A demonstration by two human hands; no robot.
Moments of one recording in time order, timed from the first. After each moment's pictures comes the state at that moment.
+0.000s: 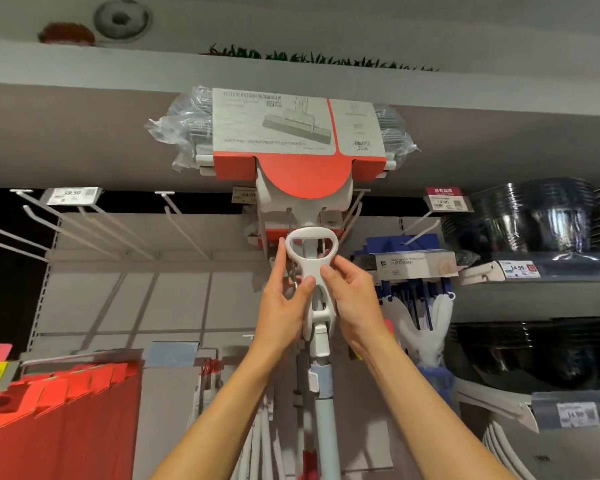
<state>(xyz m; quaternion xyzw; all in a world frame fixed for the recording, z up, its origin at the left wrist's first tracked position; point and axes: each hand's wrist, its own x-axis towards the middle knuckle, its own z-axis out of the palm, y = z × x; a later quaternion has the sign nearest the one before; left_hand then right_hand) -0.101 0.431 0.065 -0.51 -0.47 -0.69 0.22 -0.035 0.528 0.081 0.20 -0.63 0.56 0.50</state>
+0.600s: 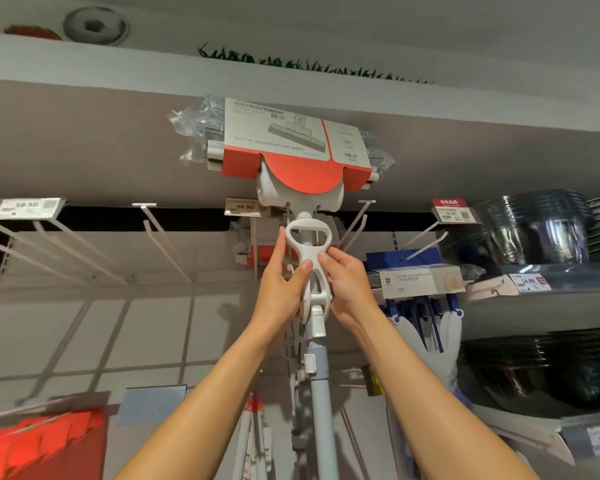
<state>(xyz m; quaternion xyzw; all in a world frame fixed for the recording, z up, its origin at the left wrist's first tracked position) -0.175 0.454 0.134 -0.54 -0.48 -0.65 0.22 -0.101 0.543 0.143 0.15 -0.60 0.60 0.51</state>
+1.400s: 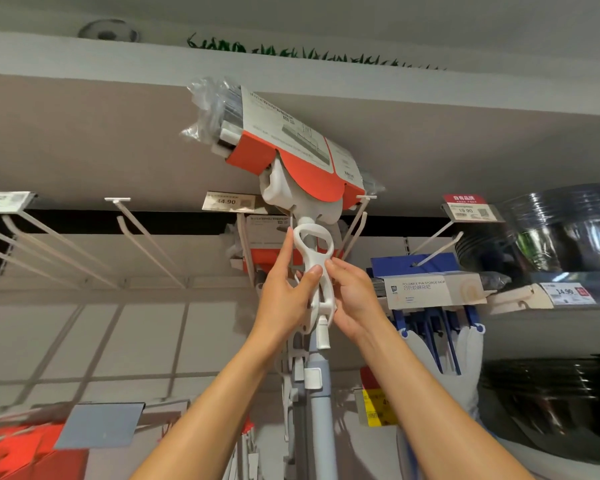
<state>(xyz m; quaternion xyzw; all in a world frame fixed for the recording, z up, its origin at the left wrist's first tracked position) -0.186 0.504 0.134 -0.54 -0.50 -0.62 0.28 -0.125 0.606 0.147 0.25 -0.52 0.73 0.38</state>
